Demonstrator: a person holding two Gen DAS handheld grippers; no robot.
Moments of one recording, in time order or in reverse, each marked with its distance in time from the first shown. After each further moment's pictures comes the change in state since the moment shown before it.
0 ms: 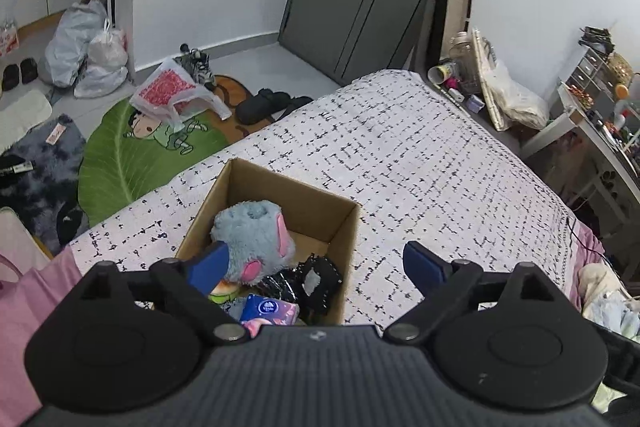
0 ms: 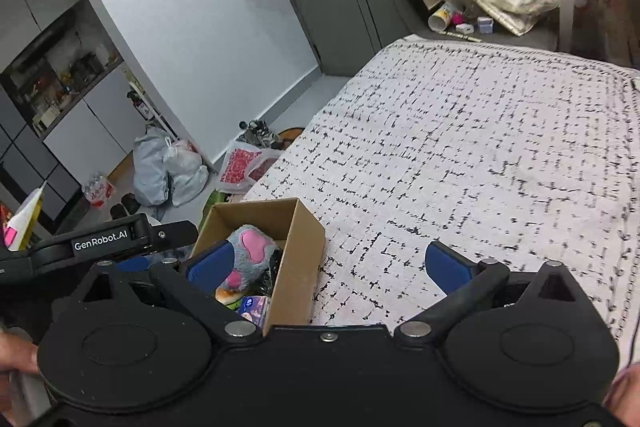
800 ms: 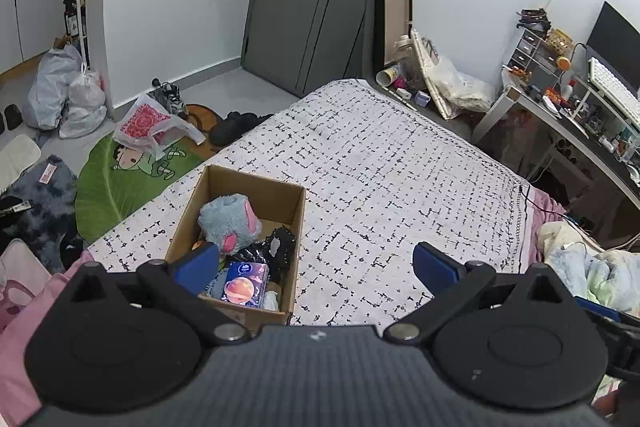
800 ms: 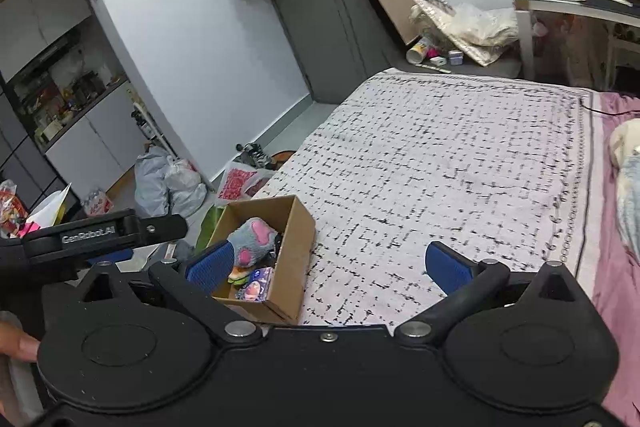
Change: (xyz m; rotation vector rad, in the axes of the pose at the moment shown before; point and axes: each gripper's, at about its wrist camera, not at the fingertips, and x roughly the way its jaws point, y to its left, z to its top) left arm -0.100 -0.032 -0.033 0.132 -0.051 -0.066; right arm -0.110 -0.002 -0.035 0.006 -0.083 -0.050
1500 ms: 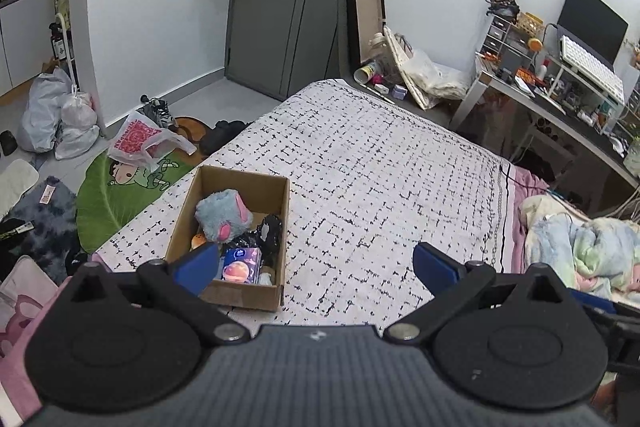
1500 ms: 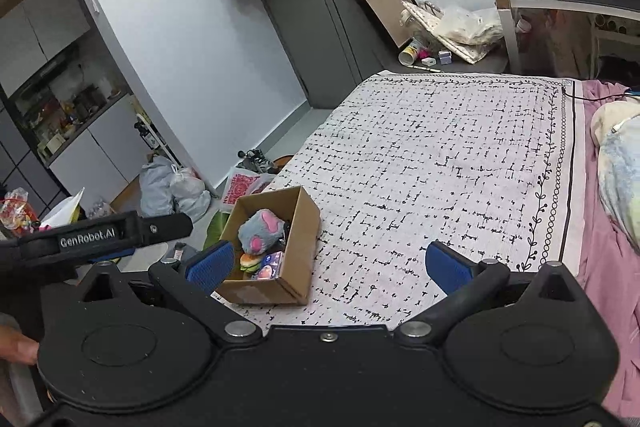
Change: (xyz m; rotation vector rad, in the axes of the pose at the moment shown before) left arm -0.042 -0.018 -0.024 0.089 -0.010 -0.018; right arm -0.038 0.004 -0.025 0.034 -0.022 0.013
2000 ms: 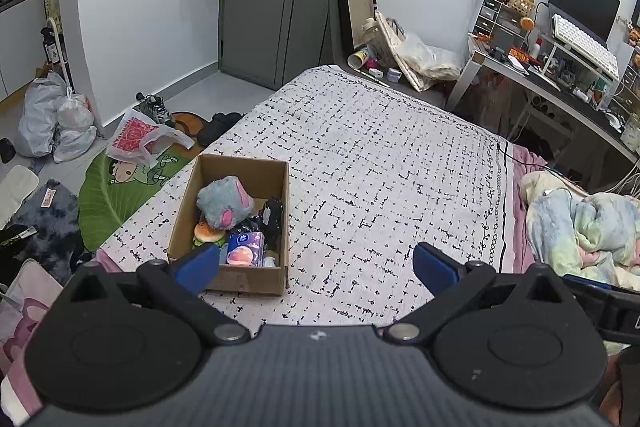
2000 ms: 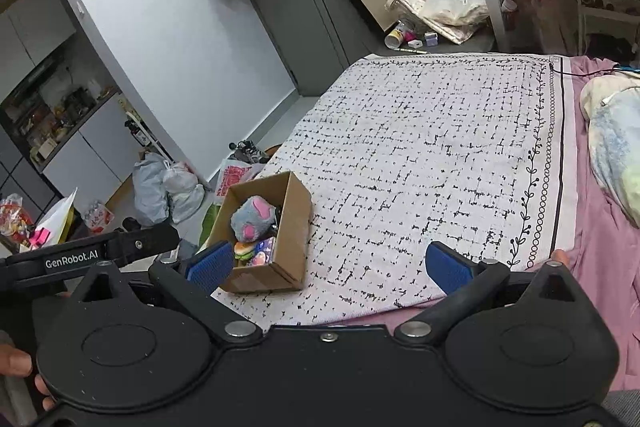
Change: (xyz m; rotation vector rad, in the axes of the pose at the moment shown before) left arm -0.003 0.001 -0.012 0.044 0.034 -0.005; right arm 0.004 -0.005 -0.011 0.030 0.045 -0.026
